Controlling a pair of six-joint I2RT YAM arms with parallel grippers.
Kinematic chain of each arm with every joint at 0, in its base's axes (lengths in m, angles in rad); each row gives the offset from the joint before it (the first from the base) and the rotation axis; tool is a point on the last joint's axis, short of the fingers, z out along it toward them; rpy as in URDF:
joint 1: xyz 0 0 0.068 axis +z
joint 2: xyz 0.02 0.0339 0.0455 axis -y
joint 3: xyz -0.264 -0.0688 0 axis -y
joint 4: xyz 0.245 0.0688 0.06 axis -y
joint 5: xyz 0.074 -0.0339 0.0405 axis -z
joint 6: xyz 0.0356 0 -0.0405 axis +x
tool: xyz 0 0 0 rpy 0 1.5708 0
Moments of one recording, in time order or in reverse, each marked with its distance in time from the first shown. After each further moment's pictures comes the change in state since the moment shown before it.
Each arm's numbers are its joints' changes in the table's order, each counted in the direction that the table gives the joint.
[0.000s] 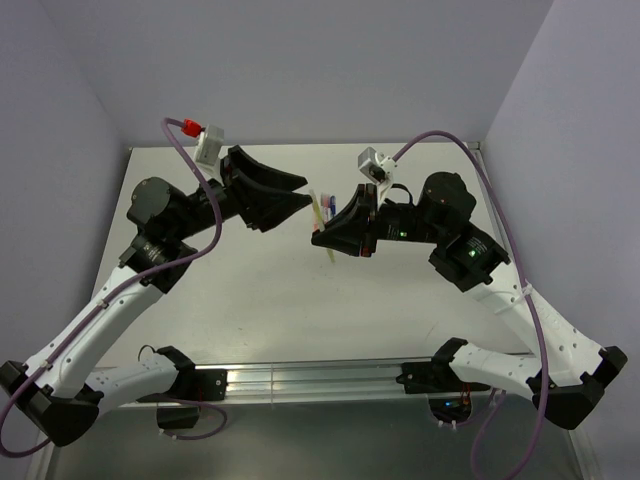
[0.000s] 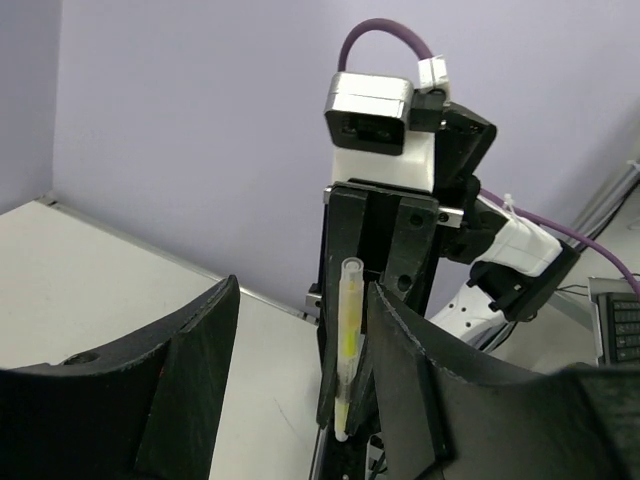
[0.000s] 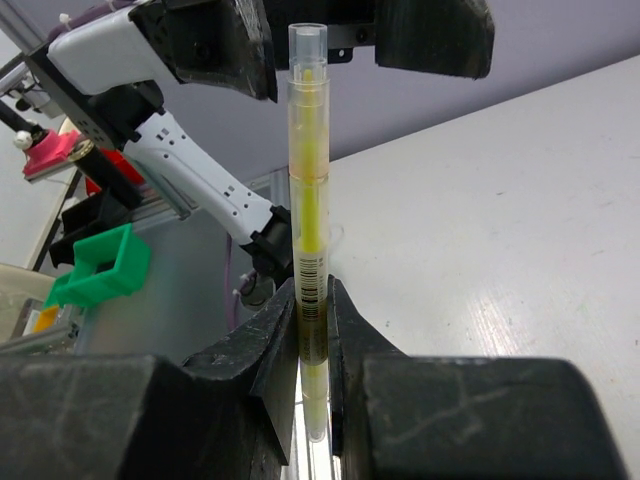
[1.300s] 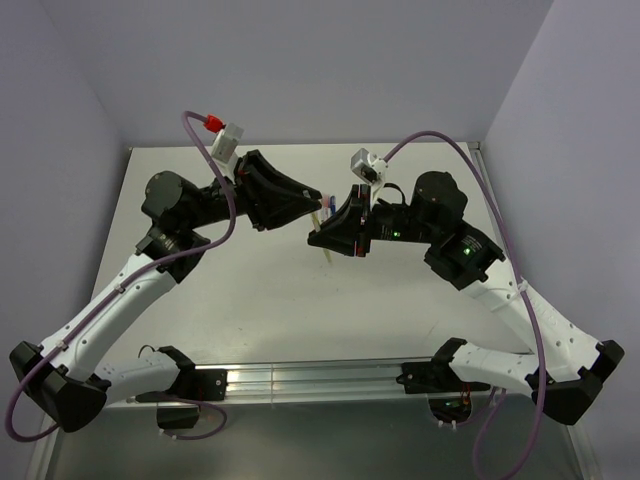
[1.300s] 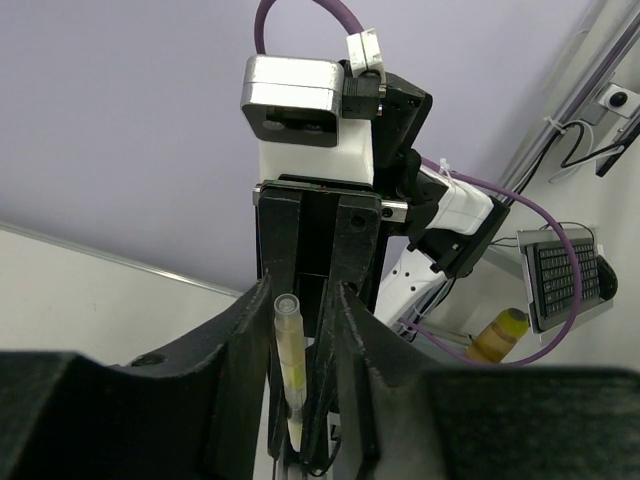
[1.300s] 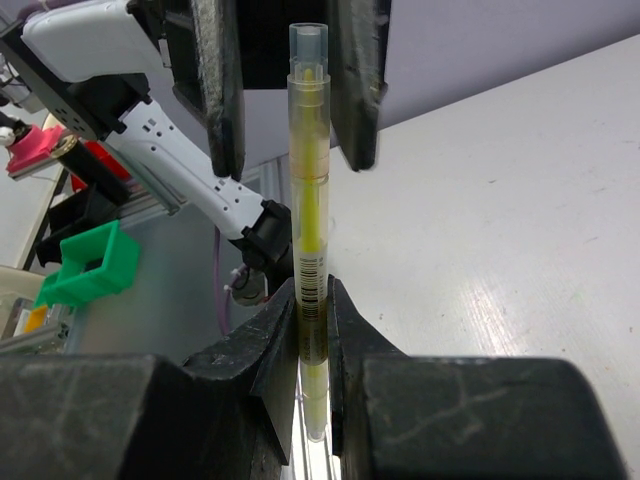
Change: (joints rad) left arm 0.000 -0.089 0.013 0.153 0.196 -0.106; right arm 0.030 -0.019 0.006 -0.029 0.044 -0.032
